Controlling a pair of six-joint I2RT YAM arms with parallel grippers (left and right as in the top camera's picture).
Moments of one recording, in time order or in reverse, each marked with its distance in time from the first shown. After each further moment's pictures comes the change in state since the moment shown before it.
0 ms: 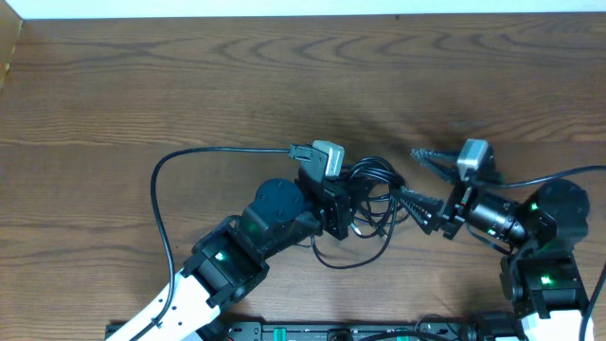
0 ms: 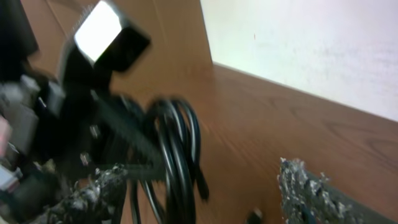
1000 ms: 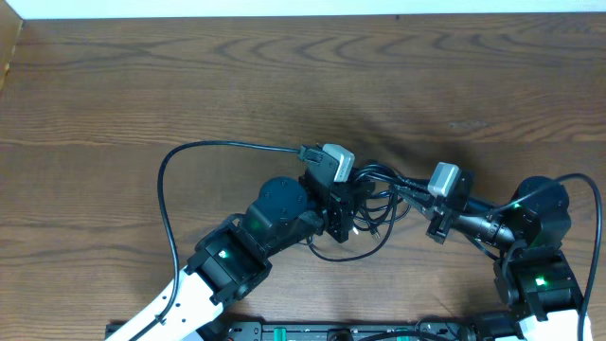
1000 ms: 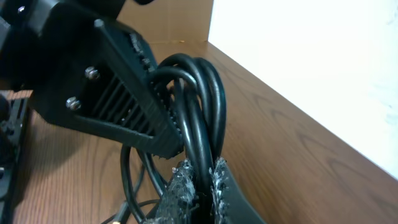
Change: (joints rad) left arm -0.001 0.018 0.000 -0.008 0.011 0.124; right arm 0.082 -0.001 0.000 -0.107 0.092 -0.366
